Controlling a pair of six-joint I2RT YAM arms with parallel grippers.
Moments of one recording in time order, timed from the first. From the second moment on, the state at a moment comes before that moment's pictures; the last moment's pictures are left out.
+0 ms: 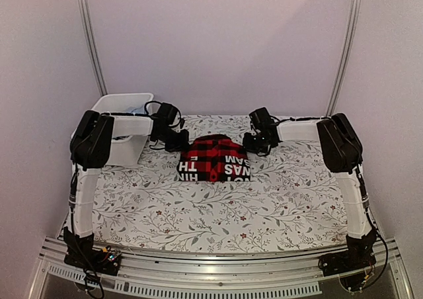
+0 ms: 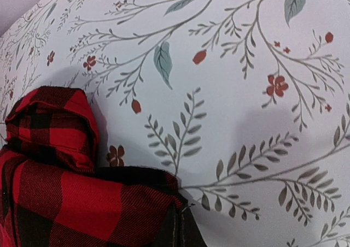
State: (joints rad) left arm -0.42 2.33 1.75 -0.37 0.26 -0.47; right arm 0.52 2.38 1.80 -0.33 -0.01 0.56
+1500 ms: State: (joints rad) left arm -0.45 1.91 1.30 -0.30 0.24 -0.51; right arm 0.60 2.01 1.45 -0.37 0.13 0.57
